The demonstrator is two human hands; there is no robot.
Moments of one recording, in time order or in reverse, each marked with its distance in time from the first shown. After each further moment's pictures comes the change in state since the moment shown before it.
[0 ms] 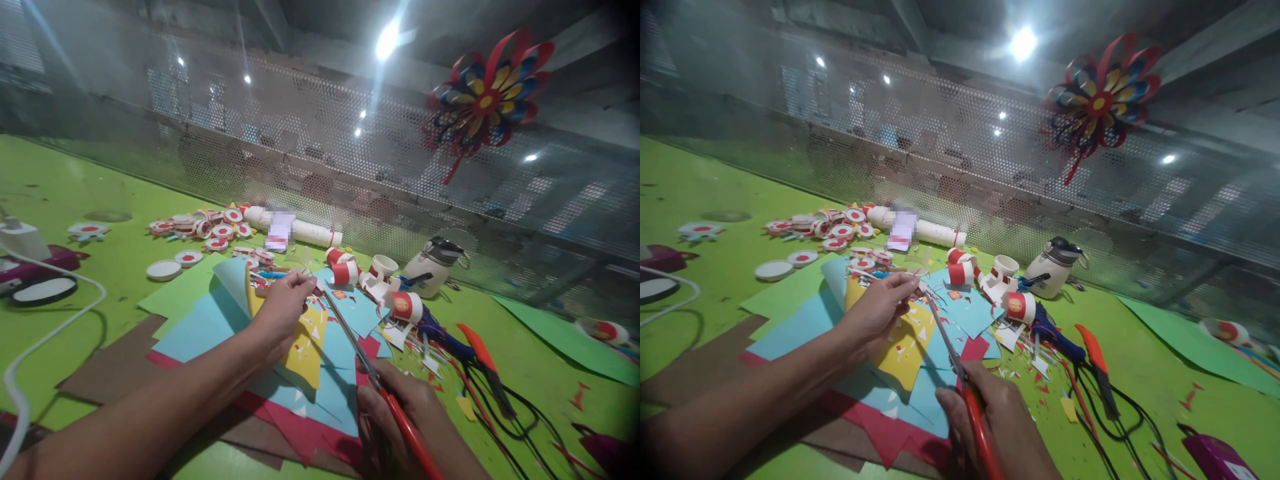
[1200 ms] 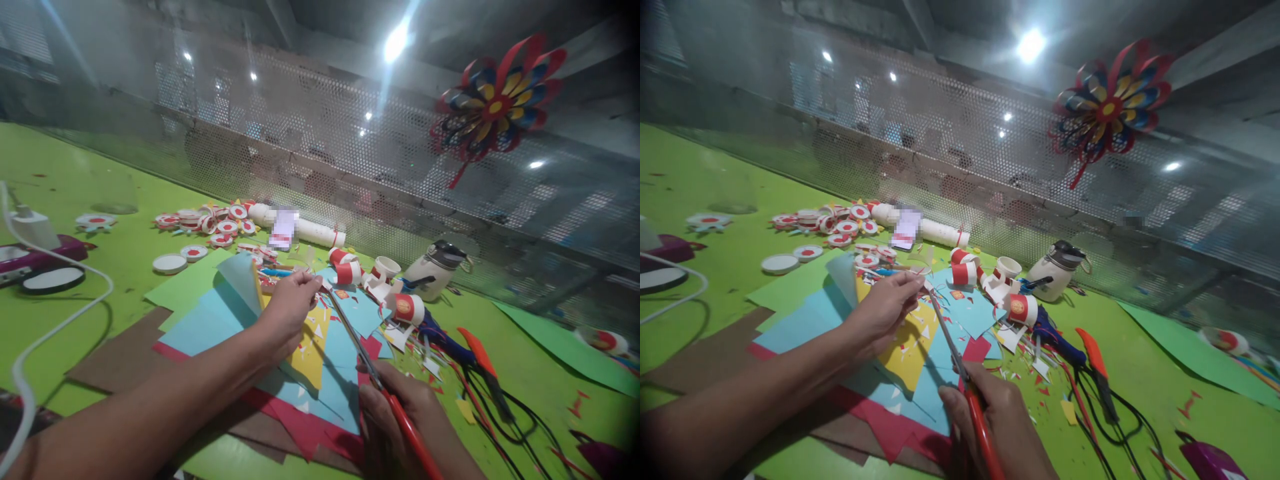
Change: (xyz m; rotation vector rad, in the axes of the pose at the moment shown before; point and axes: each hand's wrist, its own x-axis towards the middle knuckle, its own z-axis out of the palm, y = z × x) left_hand -0.007 0.008 0.005 -0.140 0.020 -0.030; right_hand -0.001 -0.003 0.005 0.017 0.011 0.016
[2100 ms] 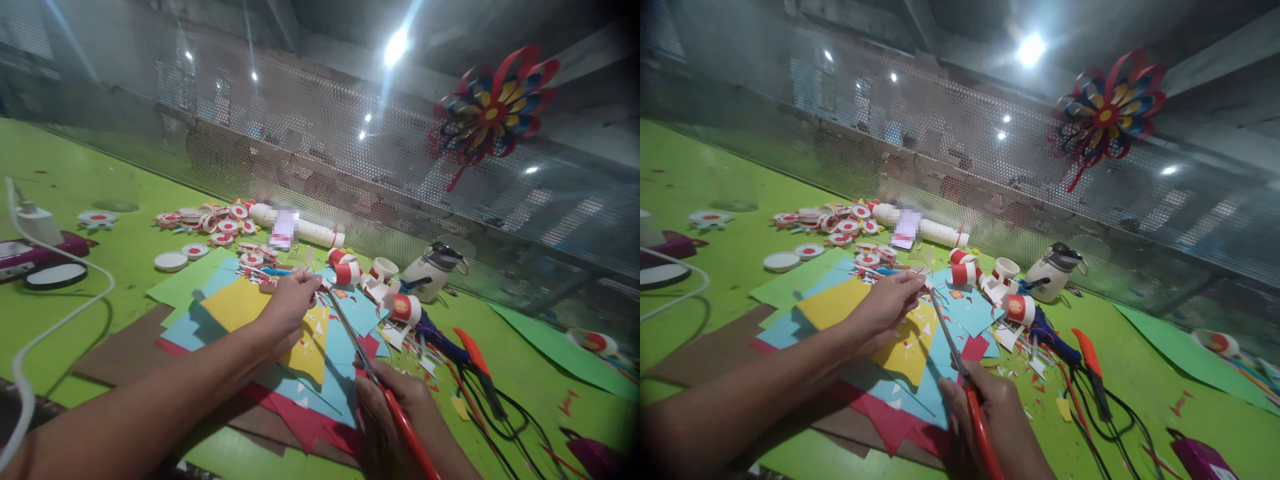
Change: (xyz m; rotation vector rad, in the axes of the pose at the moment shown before) left_hand 0.002 -0.001 -0.002 -0.018 -0.025 0.028; right_hand -0.003 0.003 0.011 0.068 0.108 0.041
